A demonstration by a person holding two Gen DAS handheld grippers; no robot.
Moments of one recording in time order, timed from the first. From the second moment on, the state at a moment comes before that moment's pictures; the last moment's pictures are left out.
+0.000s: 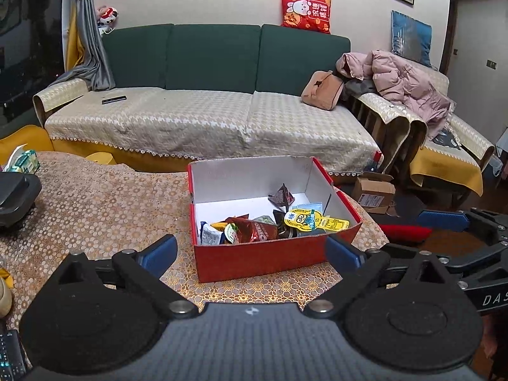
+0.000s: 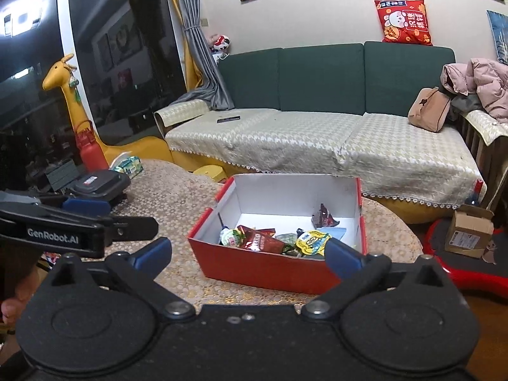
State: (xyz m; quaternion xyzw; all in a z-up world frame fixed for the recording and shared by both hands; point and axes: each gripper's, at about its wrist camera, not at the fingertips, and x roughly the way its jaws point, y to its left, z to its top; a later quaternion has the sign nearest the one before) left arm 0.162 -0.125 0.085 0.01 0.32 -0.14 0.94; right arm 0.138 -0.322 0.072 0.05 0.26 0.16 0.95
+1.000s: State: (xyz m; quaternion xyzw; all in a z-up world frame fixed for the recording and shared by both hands) left arm 0.135 -0.124 0.093 0.01 0.32 -0.13 0.94; right arm 0.119 -0.318 0.075 0.09 0.26 0.16 0.95
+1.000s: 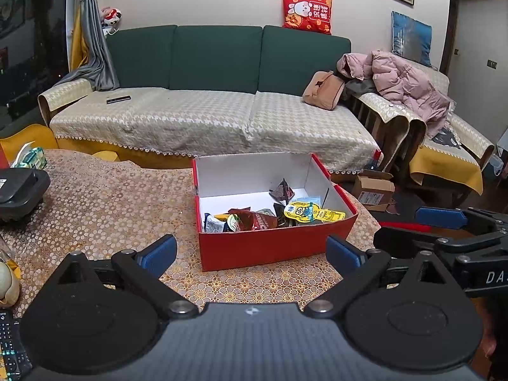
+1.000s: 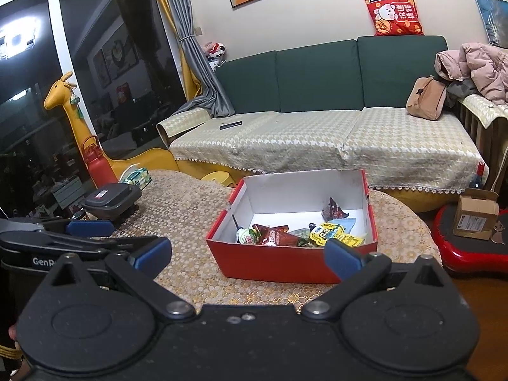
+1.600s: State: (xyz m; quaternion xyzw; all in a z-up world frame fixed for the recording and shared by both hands) left arm 0.126 -0.125 0.100 0.00 0.31 -0.14 0.94; right arm 0.114 -0.322 0.076 0.09 0.26 0.13 0.95
